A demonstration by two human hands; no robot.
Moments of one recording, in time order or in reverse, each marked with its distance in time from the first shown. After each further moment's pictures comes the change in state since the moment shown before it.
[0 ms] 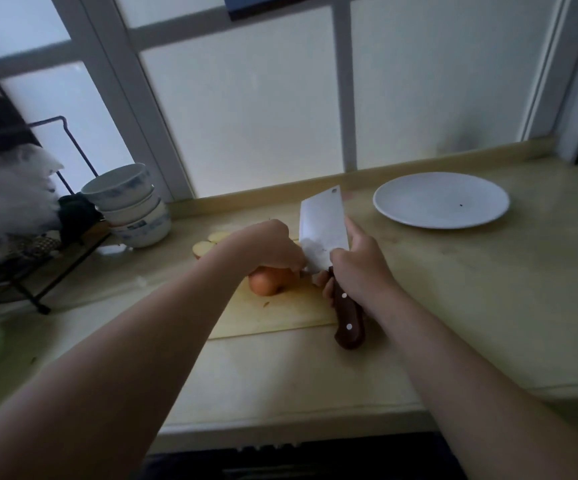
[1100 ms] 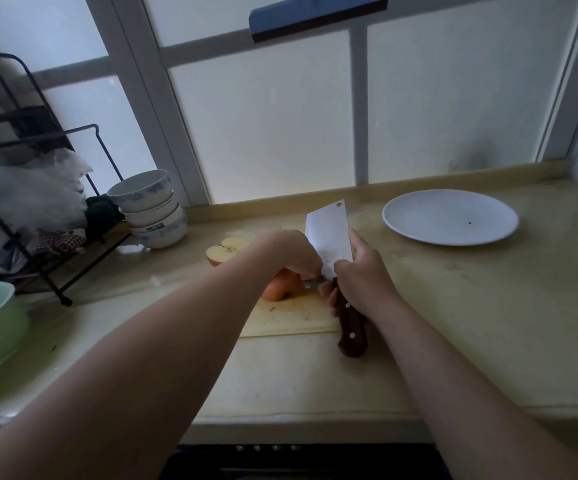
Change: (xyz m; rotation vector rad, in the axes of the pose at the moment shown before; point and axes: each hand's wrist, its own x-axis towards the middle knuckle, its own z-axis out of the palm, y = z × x) left_hand -0.021 0.032 -0.009 0.221 -0.102 -0.048; right_hand 0.002 0.003 -0.003 0.030 -0.068 -0.017
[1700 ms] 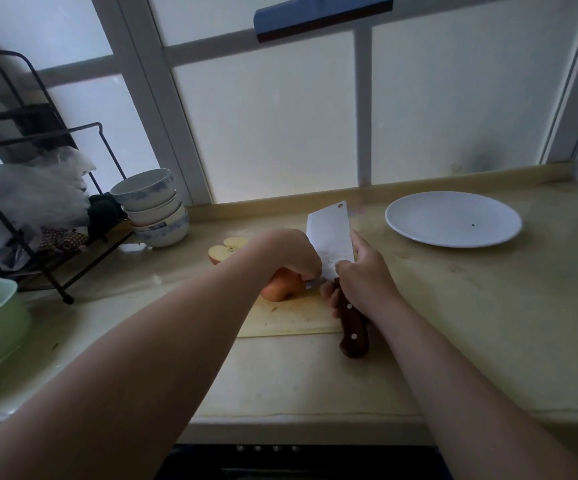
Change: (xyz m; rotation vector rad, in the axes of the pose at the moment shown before) left_hand 0.001 -0.004 -0.001 -0.011 0.013 0.026; right_hand 0.002 0.001 0.001 0.005 -0.007 0.024
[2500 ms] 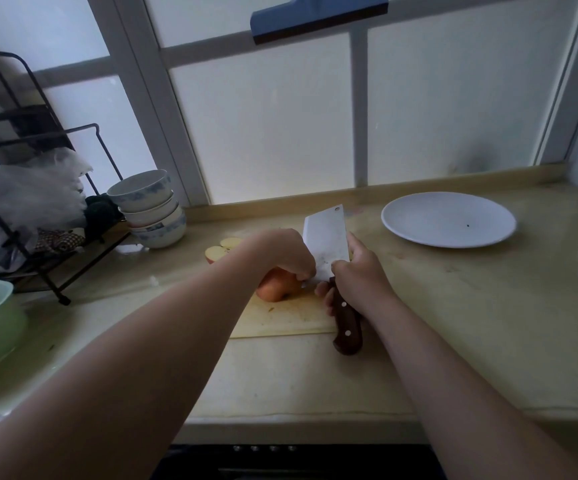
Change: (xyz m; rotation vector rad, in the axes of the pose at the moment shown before) left_hand 0.008 -0.004 0.002 -0.037 0.044 -0.006; right_hand 0.000 -0.004 0.000 0.018 -0.008 0.042
